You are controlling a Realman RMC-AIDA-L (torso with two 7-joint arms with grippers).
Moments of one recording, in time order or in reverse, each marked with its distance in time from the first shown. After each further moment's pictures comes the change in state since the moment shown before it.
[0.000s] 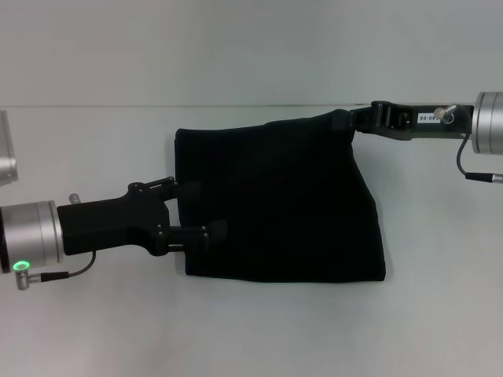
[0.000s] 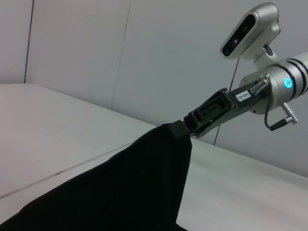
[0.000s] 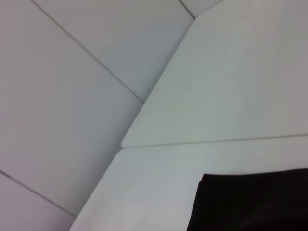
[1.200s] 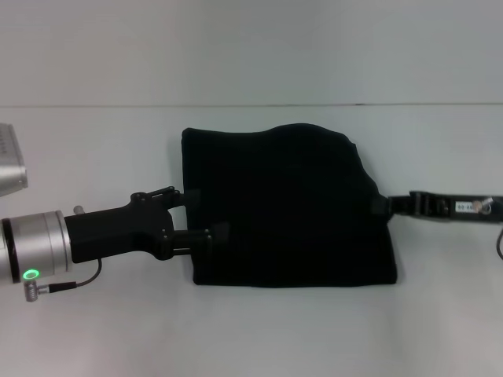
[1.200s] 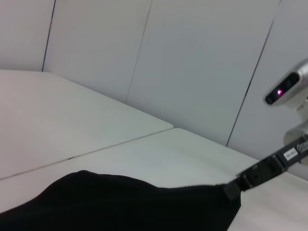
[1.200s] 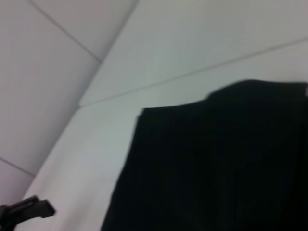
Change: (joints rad) left arm 0.009 -0.013 -0.011 -0.042 0.000 -0.055 -0.023; right arm -0.173 -0.010 -0.041 0.056 -0.010 -0.013 -0.114
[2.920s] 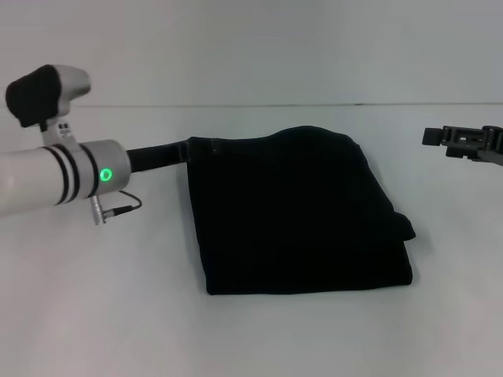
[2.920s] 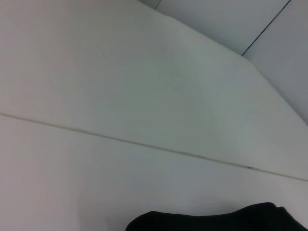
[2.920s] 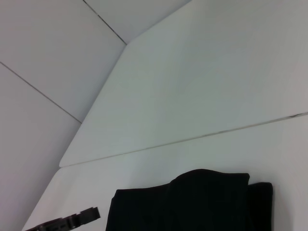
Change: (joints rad) left arm -0.233 0.016 0.198 -0.174 -0.054 -0.731 -0.702; right arm 0.024 -0.114 0.163 -0.029 -0.036 -0.044 0.057
